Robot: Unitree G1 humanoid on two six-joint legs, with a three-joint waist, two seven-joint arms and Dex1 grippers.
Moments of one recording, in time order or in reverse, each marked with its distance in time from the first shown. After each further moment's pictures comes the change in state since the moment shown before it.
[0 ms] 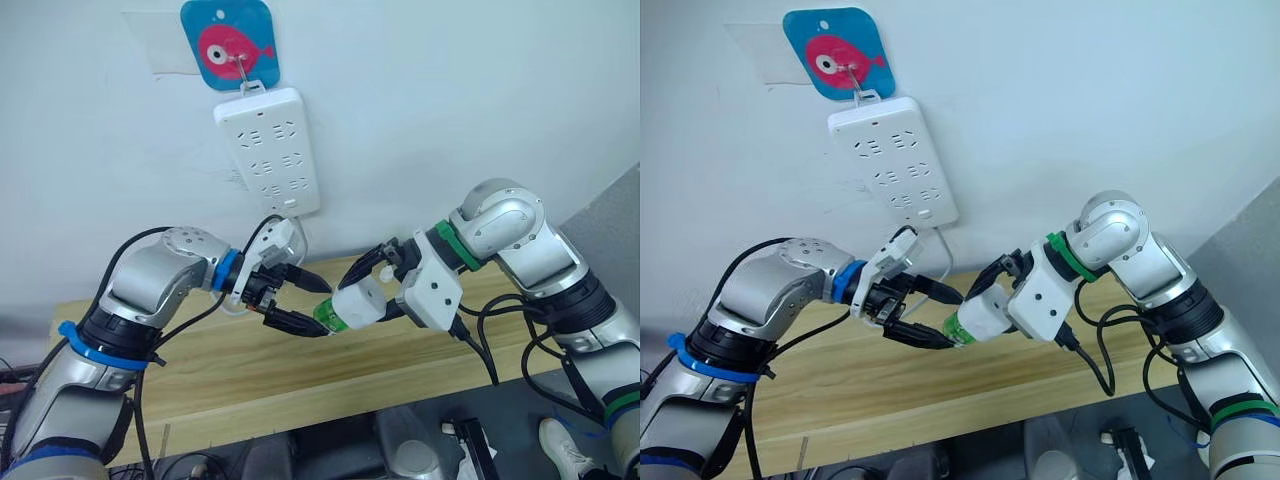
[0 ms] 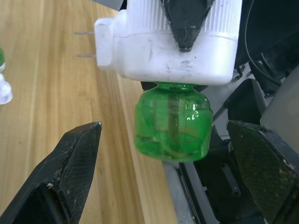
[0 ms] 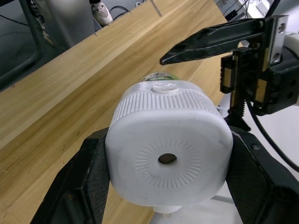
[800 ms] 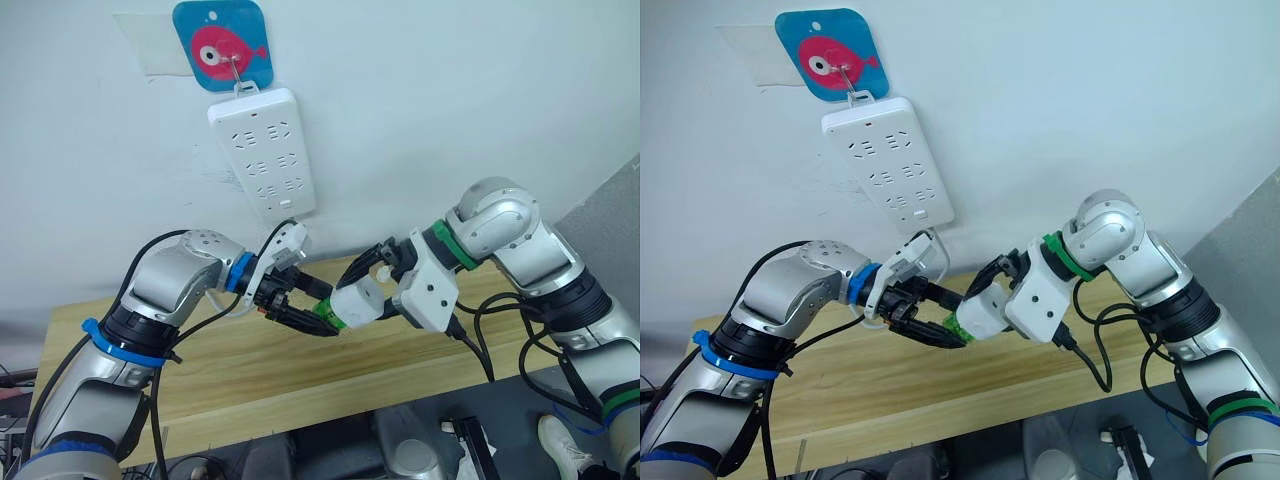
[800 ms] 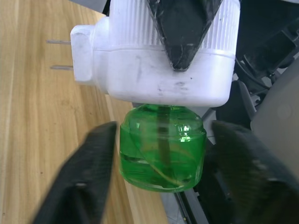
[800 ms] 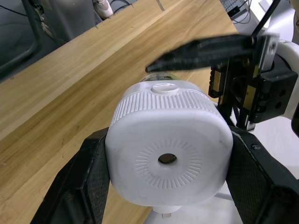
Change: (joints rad) left arm -0.019 -0.053 -0.016 0.037 0.023 0.004 -0.043; right arm -0.006 0.008 0.011 0.003 -0.028 -0.028 -0.004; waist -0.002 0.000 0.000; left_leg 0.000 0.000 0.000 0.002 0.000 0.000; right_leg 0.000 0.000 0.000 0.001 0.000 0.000
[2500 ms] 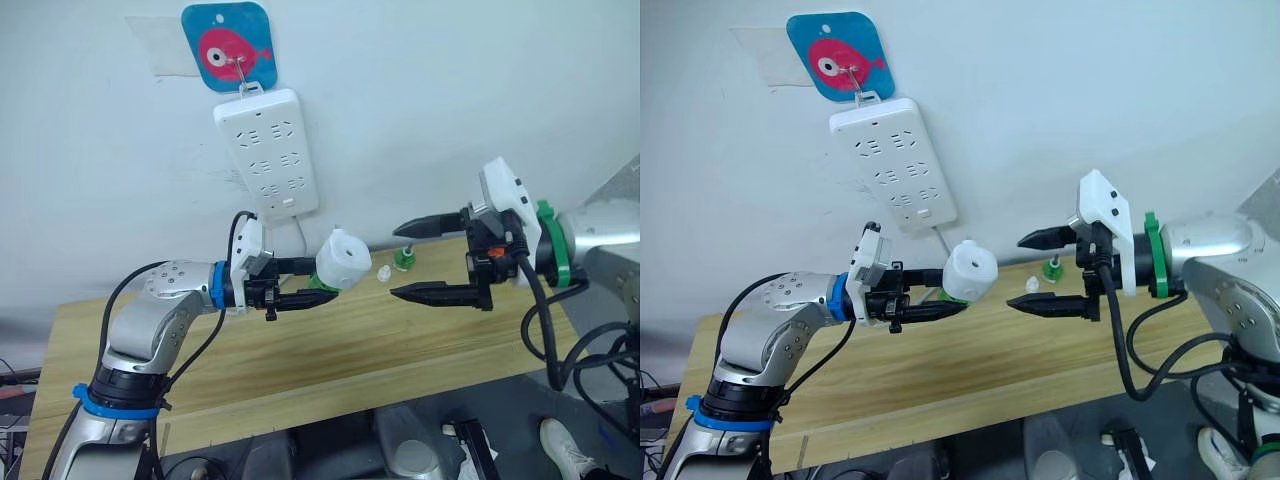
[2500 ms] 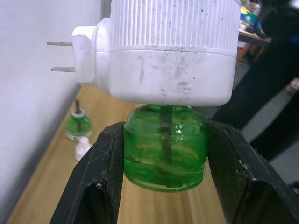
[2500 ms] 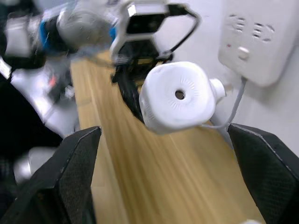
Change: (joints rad) left arm 0.330 -0.144 0.300 -0.174 -0.027 -0.318 0.335; right arm 0.329 -0.096 -0.634 -0.545 0.889 1.574 -0.737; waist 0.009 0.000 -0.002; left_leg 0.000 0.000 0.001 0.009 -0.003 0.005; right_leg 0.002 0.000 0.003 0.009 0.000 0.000
